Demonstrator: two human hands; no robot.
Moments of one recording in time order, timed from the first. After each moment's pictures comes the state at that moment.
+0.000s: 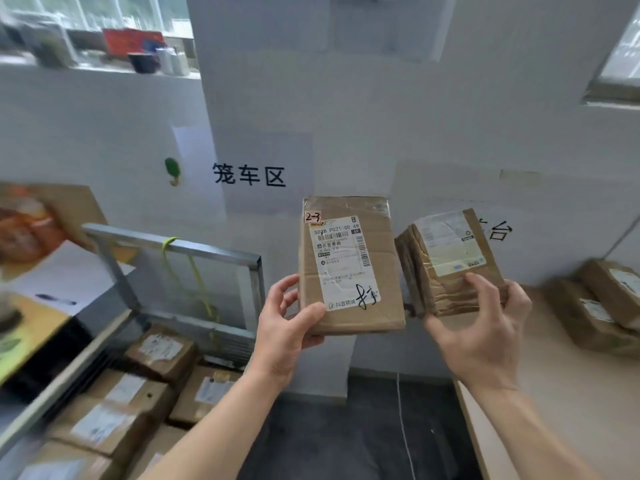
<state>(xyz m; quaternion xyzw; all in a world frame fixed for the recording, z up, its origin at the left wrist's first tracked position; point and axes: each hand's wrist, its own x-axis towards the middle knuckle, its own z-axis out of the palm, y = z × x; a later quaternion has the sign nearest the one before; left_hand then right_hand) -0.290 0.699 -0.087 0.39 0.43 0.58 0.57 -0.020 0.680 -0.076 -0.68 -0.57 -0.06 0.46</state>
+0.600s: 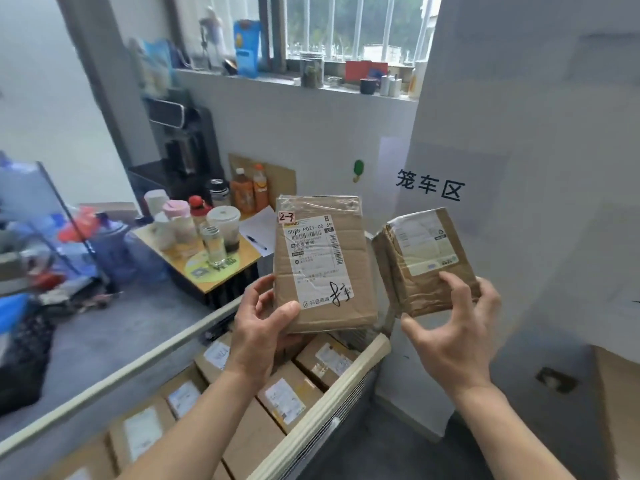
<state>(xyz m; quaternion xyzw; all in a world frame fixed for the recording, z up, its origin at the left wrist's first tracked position) -0.470 0.521 -0.070 0.27 0.51 0.73 0.37 -0.234 0.652 -0.068 -0.46 -0.74 0.11 0.47</state>
